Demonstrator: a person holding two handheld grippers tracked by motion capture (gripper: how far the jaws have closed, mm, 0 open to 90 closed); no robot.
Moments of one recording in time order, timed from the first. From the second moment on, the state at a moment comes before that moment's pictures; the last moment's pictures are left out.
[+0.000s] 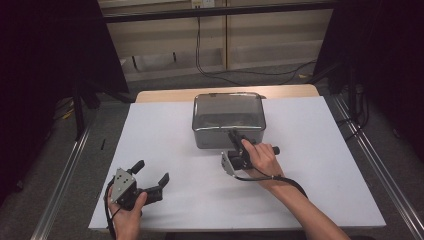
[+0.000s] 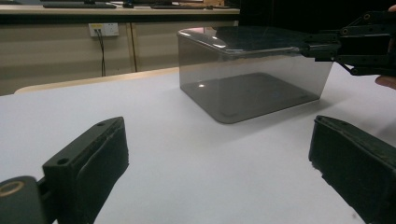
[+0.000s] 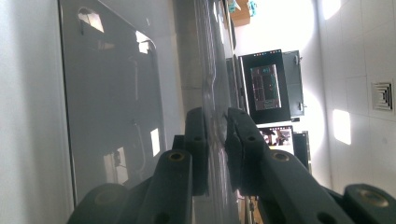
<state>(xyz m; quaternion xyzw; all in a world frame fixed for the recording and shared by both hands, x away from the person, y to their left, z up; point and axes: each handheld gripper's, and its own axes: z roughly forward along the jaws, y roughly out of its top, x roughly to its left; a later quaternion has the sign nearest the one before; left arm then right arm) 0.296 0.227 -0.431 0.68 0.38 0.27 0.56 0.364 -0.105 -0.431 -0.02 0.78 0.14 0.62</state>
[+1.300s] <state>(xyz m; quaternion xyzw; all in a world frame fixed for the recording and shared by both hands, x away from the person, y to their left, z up) 0.335 0.206 -0.416 0.69 0.35 0.26 0.58 0.366 -0.108 -0.414 -0.01 0.76 0.16 0.63</state>
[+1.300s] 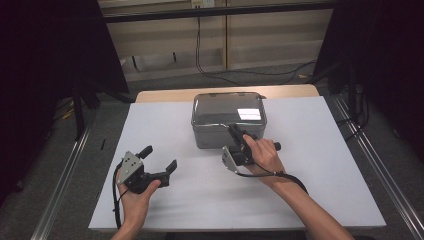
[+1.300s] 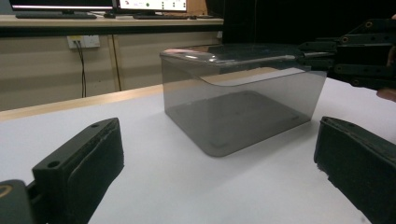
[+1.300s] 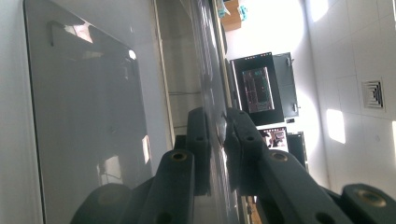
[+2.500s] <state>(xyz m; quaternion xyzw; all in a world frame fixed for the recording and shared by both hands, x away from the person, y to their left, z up) 0.419 0.159 -0.409 0.71 0.30 0.27 0.58 0.371 -0.110 -0.396 -0.01 0.75 0.17 0.64</state>
